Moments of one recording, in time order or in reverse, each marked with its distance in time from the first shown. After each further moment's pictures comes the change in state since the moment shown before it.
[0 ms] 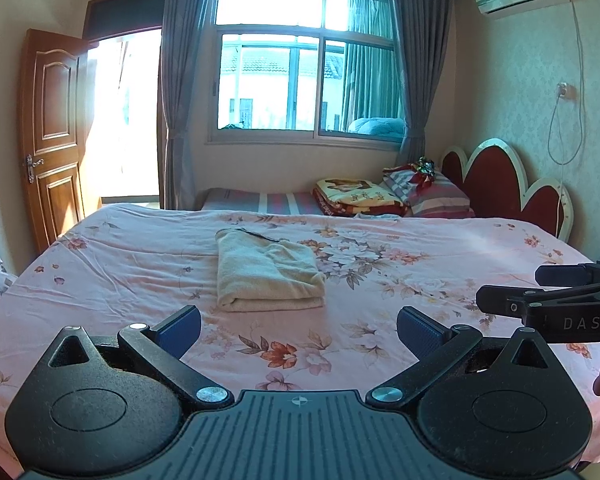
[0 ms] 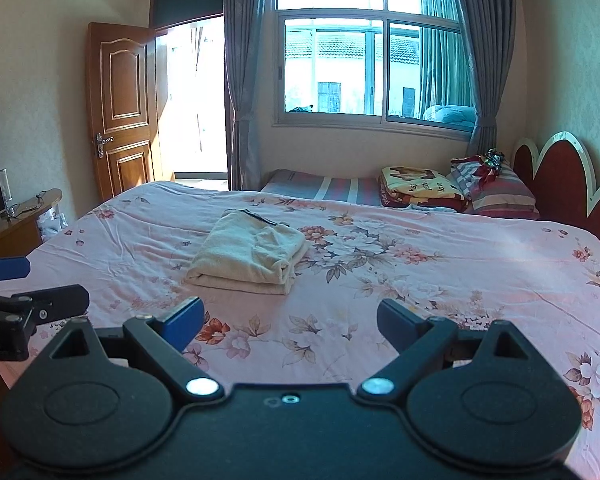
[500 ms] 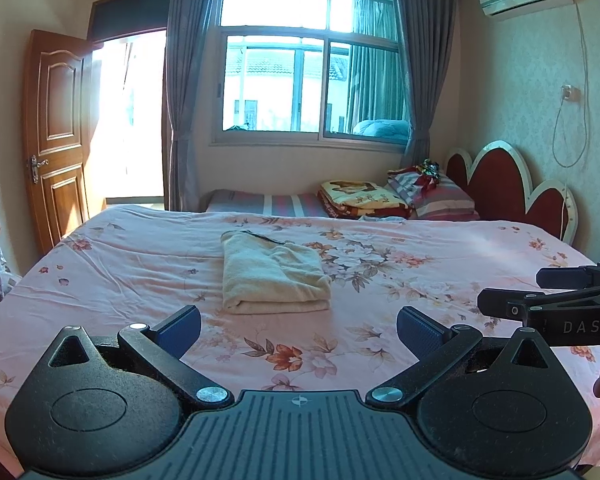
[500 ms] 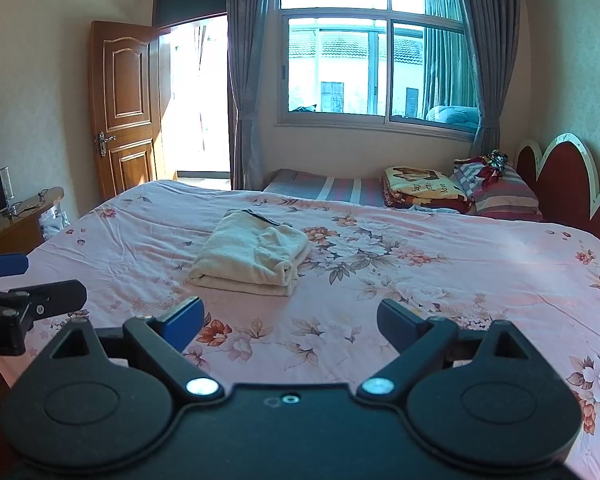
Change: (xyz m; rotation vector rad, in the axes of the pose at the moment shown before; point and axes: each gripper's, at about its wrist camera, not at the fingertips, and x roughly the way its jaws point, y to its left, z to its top) left arm 0.001 0.002 0.000 -0.003 -0.004 0.013; right arm 0.010 0.000 0.006 -0.008 0.001 0.009
